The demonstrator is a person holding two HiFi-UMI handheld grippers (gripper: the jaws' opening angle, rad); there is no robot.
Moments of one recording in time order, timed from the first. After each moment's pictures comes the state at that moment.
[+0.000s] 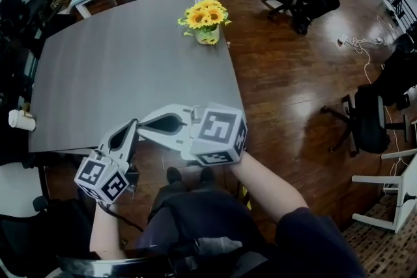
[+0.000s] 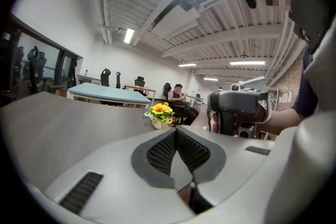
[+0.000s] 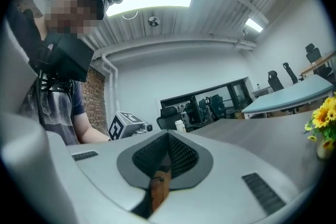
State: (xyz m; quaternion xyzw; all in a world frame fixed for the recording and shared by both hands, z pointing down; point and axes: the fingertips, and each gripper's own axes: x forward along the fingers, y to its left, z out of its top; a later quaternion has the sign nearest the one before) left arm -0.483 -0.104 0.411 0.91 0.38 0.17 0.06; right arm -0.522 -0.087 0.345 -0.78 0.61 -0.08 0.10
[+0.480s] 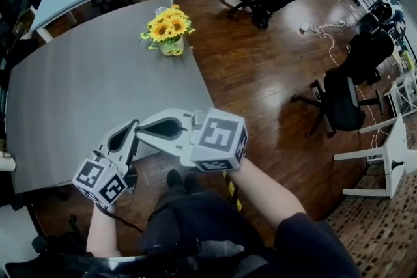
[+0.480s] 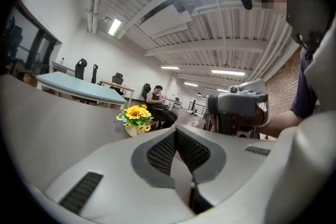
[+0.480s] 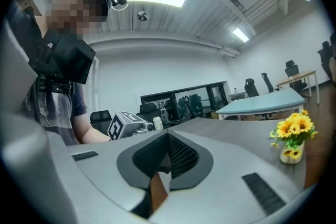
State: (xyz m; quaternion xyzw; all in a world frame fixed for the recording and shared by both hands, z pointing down) left arm -0.453 -0.032 0.397 0.85 0.49 0.15 0.10; right arm -0.492 -0.037 0.334 -0.85 0.51 -0.10 0.07
